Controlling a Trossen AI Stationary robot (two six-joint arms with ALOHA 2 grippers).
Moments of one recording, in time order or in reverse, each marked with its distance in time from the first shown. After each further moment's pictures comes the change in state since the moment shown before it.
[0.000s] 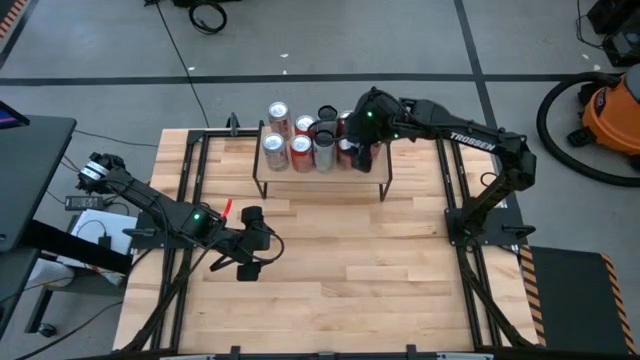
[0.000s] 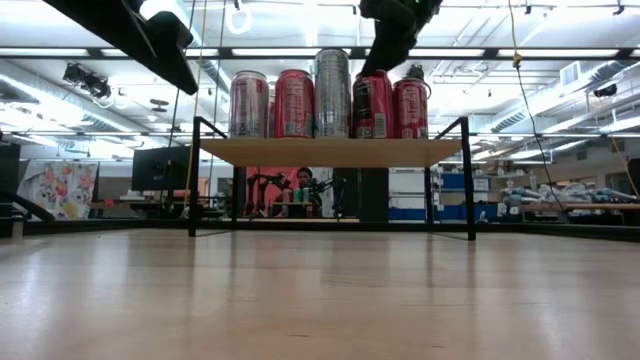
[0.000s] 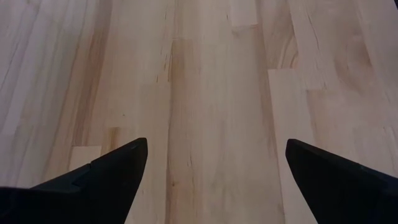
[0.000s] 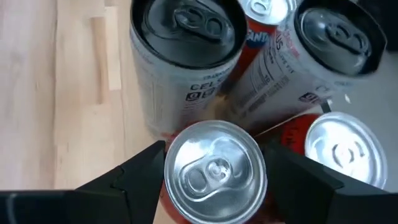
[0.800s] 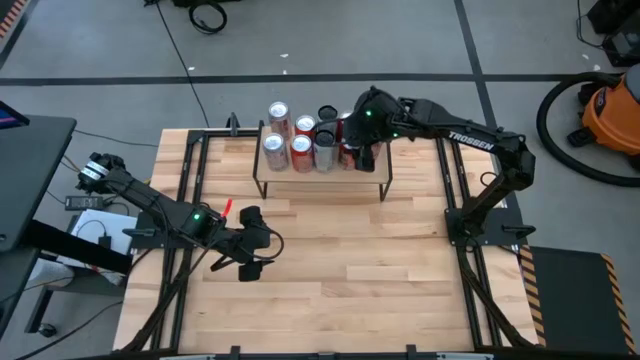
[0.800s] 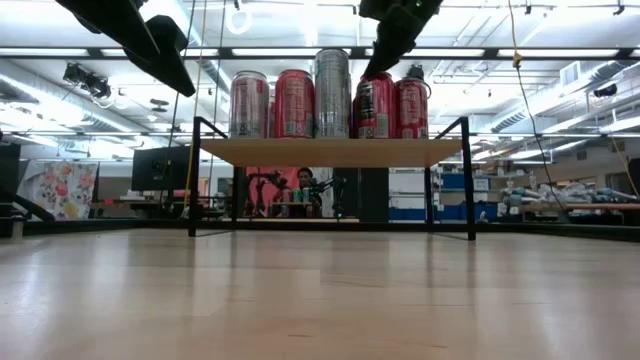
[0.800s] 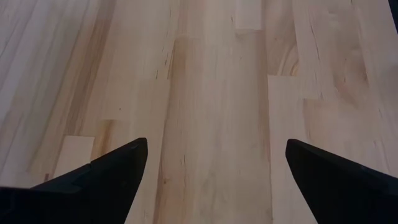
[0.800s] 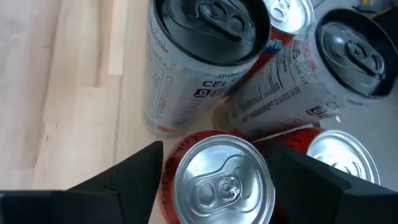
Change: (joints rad) left arm 0.000 0.000 0.000 0.002 0.000 -0.091; right arm -0.002 0.004 0.003 0.010 -0.017 -0.146
